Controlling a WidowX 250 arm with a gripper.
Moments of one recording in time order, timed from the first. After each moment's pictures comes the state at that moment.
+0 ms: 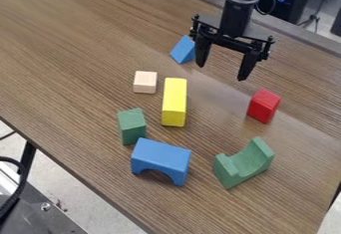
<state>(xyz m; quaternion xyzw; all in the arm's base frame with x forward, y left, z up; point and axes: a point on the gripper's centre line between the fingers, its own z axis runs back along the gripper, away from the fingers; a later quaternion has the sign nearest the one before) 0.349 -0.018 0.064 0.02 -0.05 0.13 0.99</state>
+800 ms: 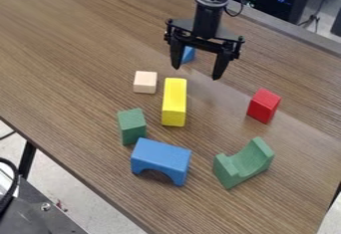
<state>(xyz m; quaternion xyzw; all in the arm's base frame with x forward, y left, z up) 0.343 0.020 0.048 0.02 -0.03 0.18 0.98</state>
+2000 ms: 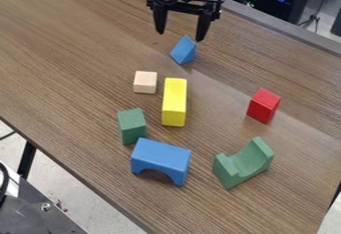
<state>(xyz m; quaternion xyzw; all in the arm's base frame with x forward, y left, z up) 0.367 0.071 0.069 0.03 -0.07 0.23 0.97</state>
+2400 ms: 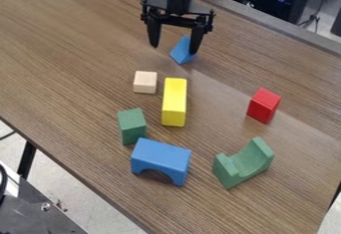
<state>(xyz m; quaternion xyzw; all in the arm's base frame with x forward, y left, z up) 0.361 0.073 0.050 0.02 -0.04 0.23 0.97</state>
